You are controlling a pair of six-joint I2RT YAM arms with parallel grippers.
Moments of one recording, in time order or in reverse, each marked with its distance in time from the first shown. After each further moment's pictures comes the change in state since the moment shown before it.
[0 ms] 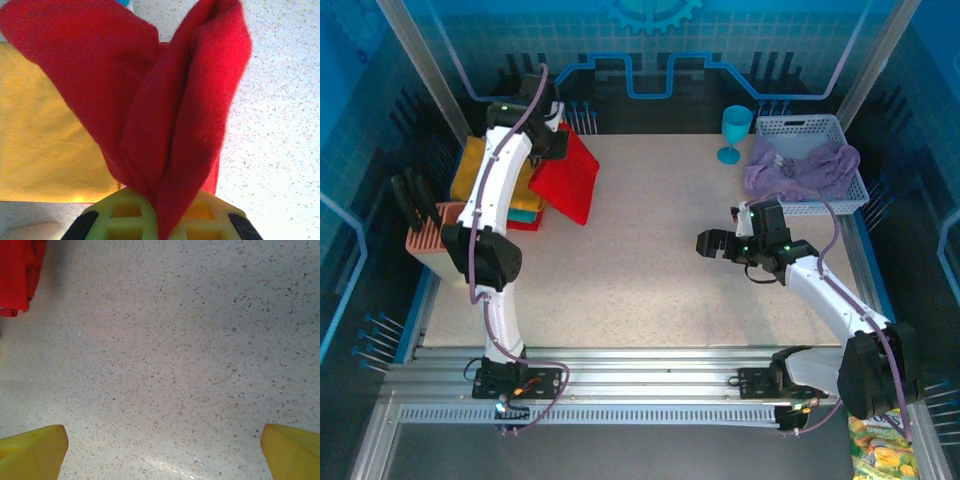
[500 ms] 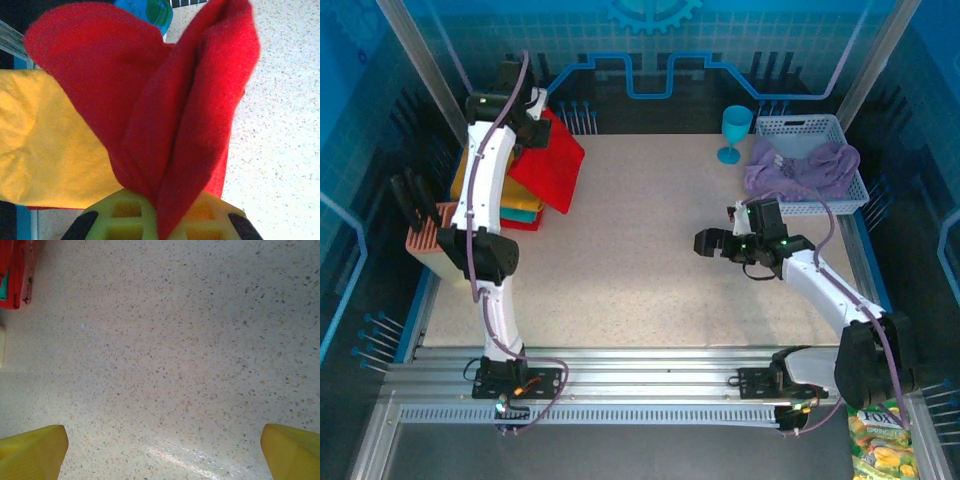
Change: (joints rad) left arm 0.075 0.065 0.192 -0.069 -0.018 0.115; right arm 0.000 0.061 0.039 -0.023 -0.044 -0.003
